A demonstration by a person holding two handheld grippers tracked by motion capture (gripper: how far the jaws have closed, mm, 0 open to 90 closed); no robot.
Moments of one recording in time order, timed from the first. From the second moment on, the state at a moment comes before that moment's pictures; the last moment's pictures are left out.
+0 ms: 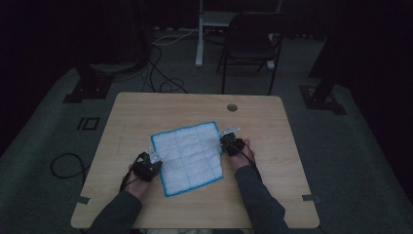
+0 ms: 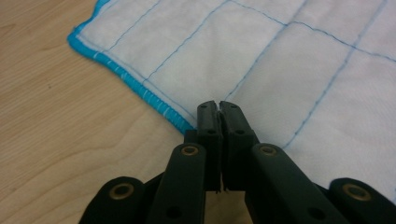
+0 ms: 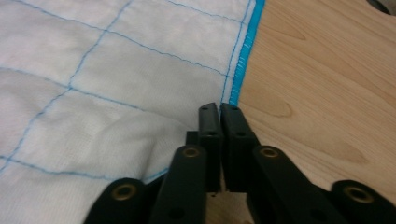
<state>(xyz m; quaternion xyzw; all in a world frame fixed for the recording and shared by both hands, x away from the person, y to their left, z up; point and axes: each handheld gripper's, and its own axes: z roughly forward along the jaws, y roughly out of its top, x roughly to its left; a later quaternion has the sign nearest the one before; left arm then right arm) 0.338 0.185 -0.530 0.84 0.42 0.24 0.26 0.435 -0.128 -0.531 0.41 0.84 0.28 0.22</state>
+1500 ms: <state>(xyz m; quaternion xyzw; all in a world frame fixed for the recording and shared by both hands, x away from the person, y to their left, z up) 0.305 0.159 -0.535 0.84 0.40 0.20 0.31 0.389 -0.147 -0.531 0.37 0.86 0.27 0.21</state>
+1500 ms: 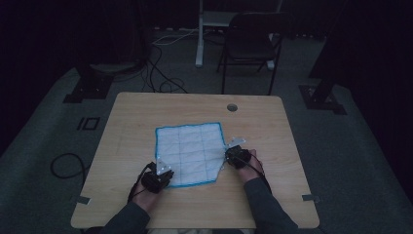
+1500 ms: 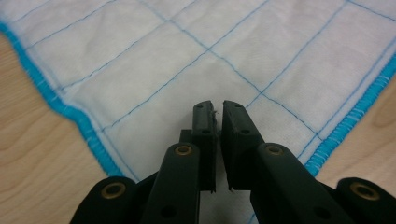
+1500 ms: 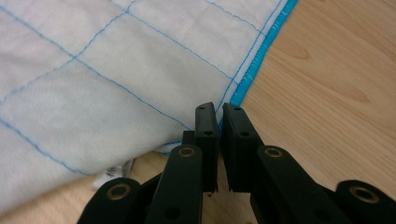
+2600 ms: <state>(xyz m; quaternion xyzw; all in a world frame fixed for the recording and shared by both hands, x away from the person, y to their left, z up) 0.312 0.162 -0.536 0.83 0.41 0.21 0.31 0.369 -0.139 -0.522 0.38 0.84 0.35 0.17</state>
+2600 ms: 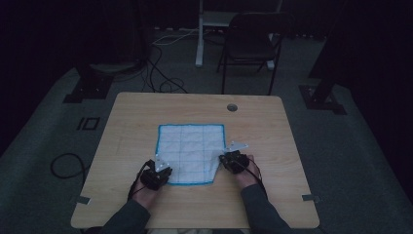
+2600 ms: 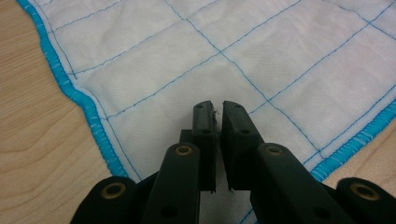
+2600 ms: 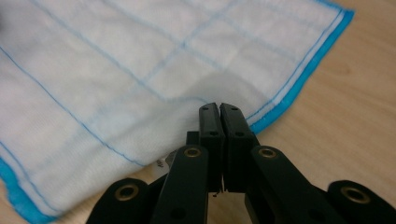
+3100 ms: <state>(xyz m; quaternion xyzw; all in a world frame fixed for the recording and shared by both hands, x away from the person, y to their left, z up) 0.313 0.160 -0.521 0.82 0.41 0.21 0.33 0.386 -0.091 -0.487 0.33 0.84 0.41 0.14</state>
